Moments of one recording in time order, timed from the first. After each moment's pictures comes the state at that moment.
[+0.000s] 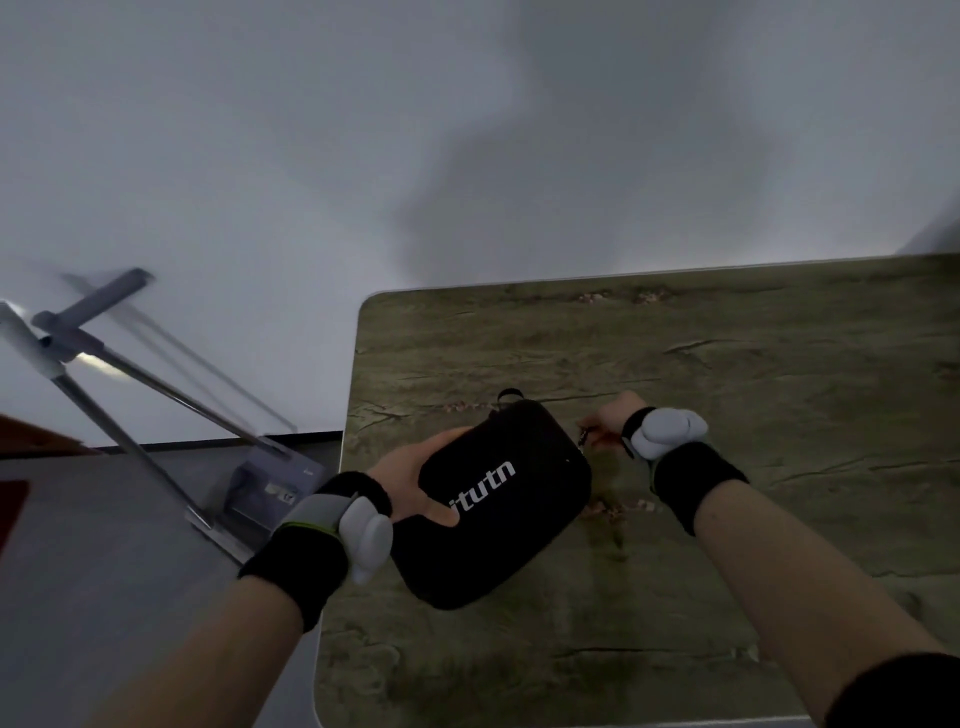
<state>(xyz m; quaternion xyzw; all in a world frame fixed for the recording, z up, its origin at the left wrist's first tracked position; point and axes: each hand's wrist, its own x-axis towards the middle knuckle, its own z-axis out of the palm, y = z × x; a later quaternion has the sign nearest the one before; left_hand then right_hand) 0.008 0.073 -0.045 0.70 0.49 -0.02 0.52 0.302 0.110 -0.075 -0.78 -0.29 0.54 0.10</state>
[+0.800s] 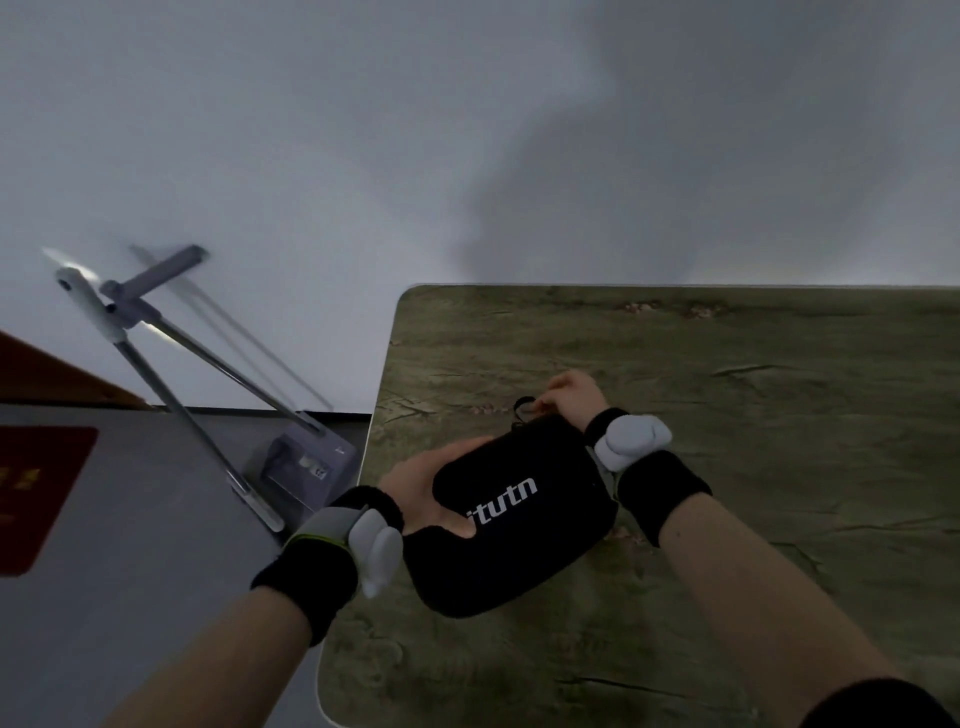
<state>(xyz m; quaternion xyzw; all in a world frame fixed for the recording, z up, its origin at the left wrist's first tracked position) 0.009 0.062 -0.056 0.66 0.54 0.01 0.51 0.231 0.155 -0.091 -0.69 -0.39 0.58 0.22</state>
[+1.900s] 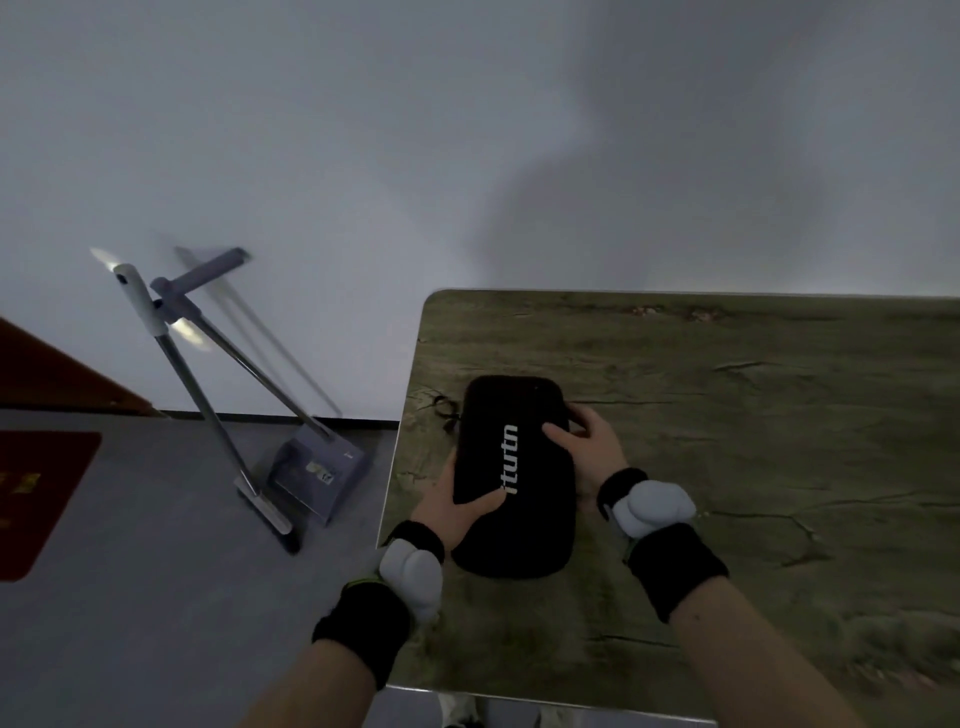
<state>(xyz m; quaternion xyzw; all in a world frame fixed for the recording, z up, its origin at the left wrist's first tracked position) 0.002 -0.003 -0.069 0.47 0.65 0.18 0.58 0.202 0.056 -0.069 -0.67 -0.36 0.56 0.33</state>
